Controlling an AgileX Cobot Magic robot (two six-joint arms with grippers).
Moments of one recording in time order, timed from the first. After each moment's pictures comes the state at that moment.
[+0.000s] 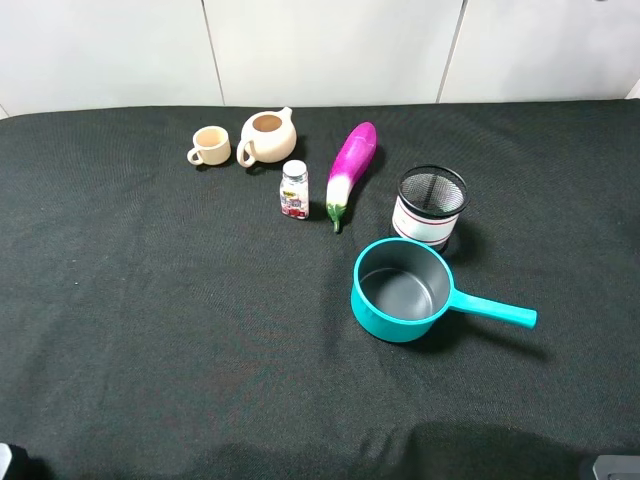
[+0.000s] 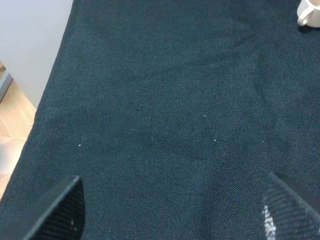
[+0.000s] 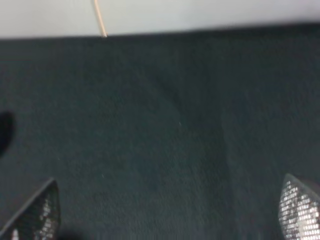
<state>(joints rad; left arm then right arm) 0.03 0.00 -0.48 0.17 1.07 -0.12 0.00 1.43 -1.33 0.01 0.88 -0.06</state>
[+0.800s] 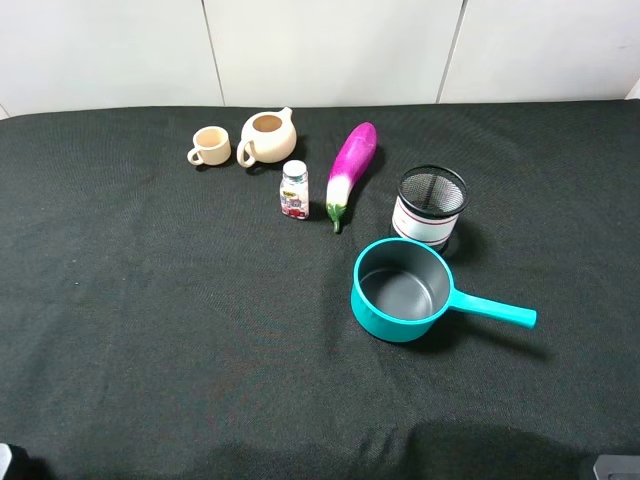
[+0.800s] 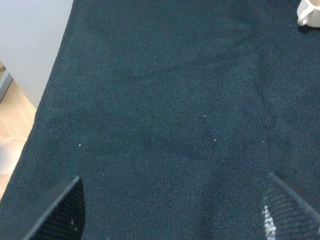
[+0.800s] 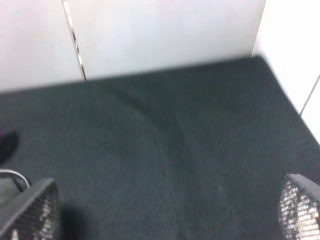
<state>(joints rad) 0.03 0.00 -0.48 0.17 1.07 -0.12 -0.12 0.37 -0.64 0.03 0.79 -0.04</state>
